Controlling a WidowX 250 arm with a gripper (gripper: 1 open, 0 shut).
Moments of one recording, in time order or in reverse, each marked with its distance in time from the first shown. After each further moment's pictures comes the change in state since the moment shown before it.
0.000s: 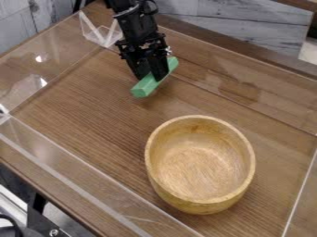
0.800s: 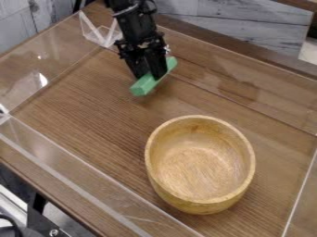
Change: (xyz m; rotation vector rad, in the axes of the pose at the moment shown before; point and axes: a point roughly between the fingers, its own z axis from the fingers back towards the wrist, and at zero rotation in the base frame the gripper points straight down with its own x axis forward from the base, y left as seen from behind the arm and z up) arm 0.001 0.005 0.000 -0.009 0.023 0.015
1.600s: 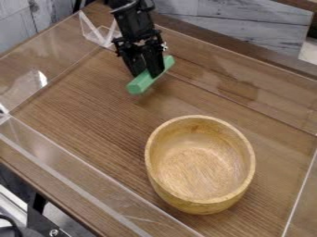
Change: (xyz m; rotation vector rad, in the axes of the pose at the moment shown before) arm -0.001 0.001 0.005 -0.001 0.030 0.008
